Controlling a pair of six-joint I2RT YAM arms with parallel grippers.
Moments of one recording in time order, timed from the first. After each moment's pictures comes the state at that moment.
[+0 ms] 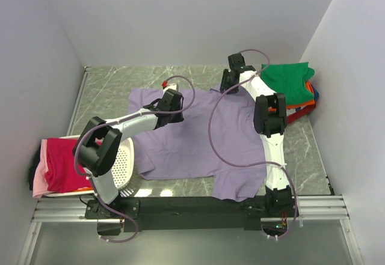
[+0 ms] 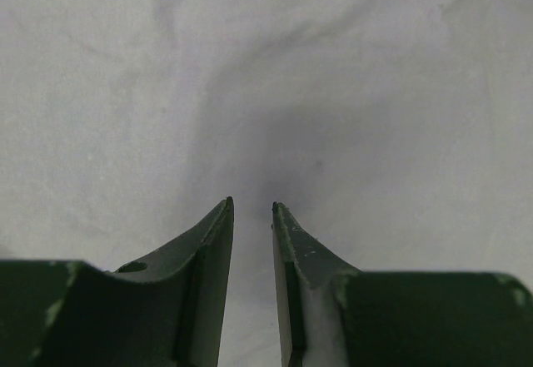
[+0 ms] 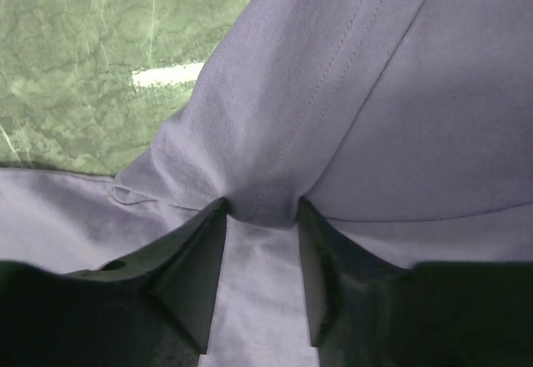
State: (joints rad) left arm -0.61 1.77 1.15 -0.16 -0.21 -0.60; right arm 0.21 2.45 2.13 -0.66 -0.03 0.40
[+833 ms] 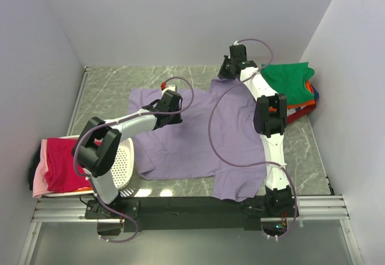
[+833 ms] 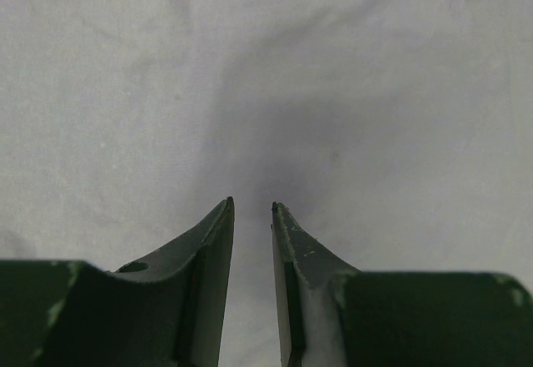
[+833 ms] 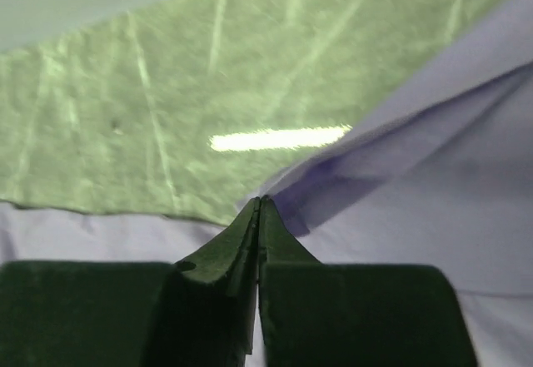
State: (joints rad) left arm -0.60 1.76 1.13 -0.17 -0.22 -0.60; right arm 0.21 2.45 2.22 -0.50 -0.10 0.51
